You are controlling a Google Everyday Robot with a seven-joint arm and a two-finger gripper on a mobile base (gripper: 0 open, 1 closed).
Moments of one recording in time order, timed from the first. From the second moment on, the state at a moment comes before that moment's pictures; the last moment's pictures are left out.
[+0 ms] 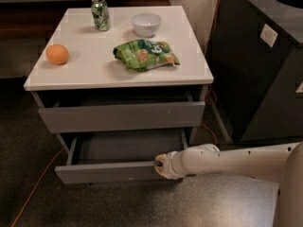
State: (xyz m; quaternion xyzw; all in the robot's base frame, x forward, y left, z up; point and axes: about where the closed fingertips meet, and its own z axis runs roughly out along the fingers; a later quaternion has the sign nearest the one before) arm 0.541 -0.047 0.445 -0.63 0.72 0.09 0.29
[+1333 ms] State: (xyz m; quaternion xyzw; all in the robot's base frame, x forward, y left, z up) arm 0.508 -0.037 0.441 -0.64 0.71 0.10 0.28
